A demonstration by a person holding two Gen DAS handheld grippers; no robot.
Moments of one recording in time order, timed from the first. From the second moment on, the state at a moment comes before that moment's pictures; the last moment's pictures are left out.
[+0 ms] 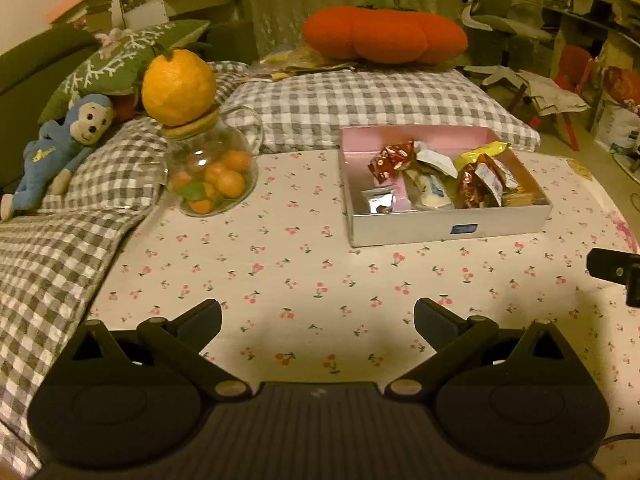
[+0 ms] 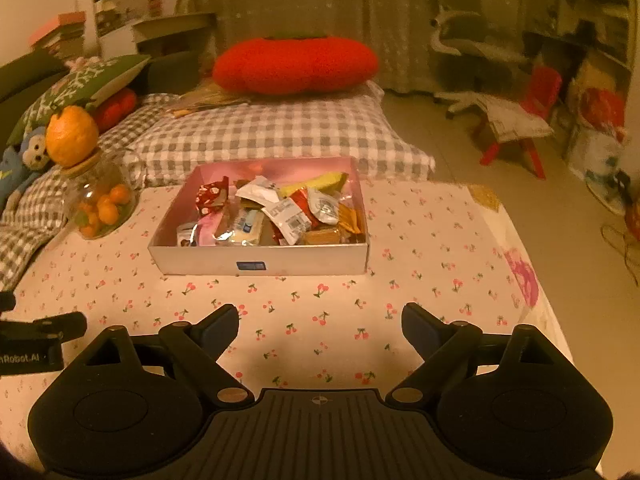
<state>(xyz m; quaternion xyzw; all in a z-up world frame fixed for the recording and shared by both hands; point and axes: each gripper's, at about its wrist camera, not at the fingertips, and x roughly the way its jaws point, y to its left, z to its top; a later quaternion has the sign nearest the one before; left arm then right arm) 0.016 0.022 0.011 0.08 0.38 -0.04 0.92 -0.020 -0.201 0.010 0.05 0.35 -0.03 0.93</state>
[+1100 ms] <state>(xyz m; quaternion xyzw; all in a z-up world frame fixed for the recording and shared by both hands) -0.004 0.006 0.014 0.05 0.41 0.01 0.91 -0.038 -0.176 0.025 -0.01 0.33 -0.03 0.94</state>
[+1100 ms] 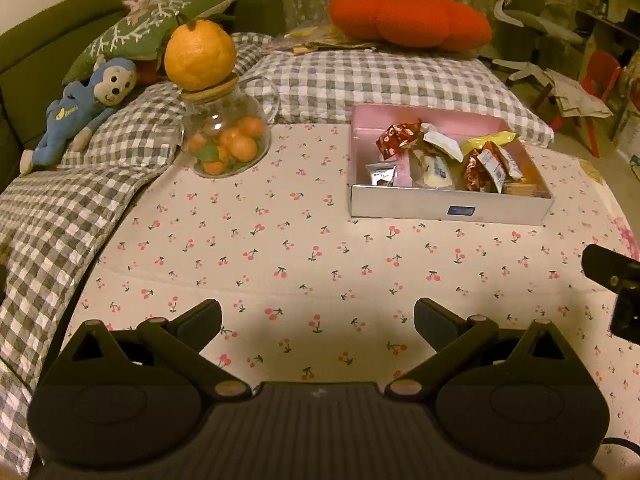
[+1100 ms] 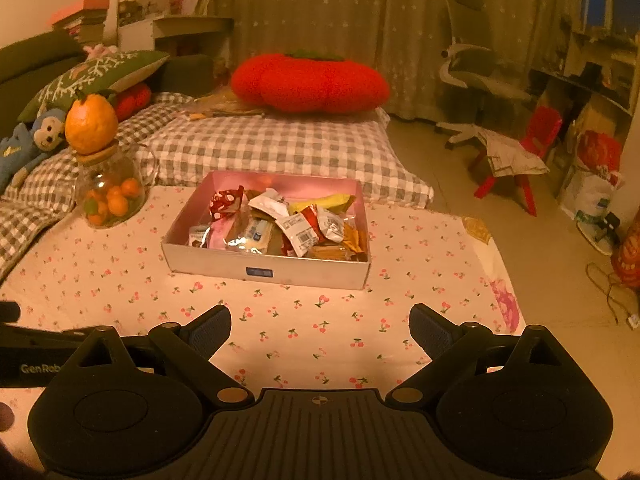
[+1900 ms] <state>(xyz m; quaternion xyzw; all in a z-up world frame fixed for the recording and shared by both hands) -0.016 -0.003 0.005 0.08 0.40 0.02 0.91 -0.035 -0.189 0.016 0.04 0.36 -0.04 0.93</state>
